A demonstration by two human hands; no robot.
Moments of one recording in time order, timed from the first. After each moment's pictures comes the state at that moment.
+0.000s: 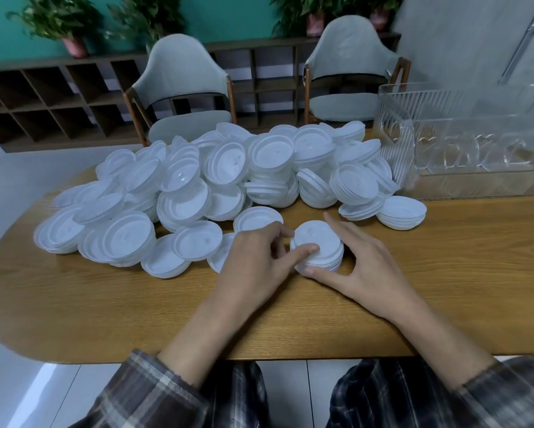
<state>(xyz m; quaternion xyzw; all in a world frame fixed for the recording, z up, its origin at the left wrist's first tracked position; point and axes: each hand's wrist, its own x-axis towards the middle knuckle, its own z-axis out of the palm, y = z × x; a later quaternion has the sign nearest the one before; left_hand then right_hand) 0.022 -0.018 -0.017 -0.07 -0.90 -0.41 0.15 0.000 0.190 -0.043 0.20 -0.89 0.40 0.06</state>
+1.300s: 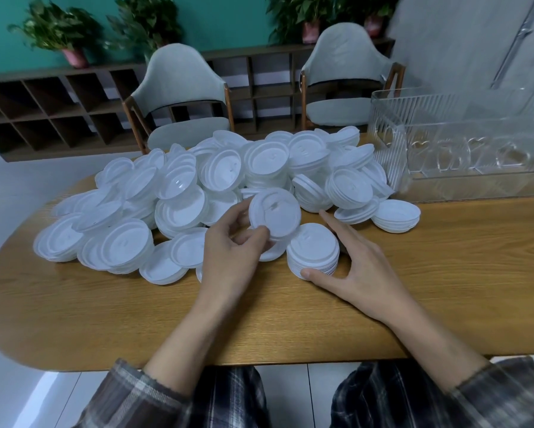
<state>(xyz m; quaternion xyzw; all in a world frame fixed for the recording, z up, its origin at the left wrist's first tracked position) 0.027 -0.024 0.003 0.04 -0.71 -0.69 0.16 -0.001 0.192 -0.045 0.21 -0.88 0.42 0.07</state>
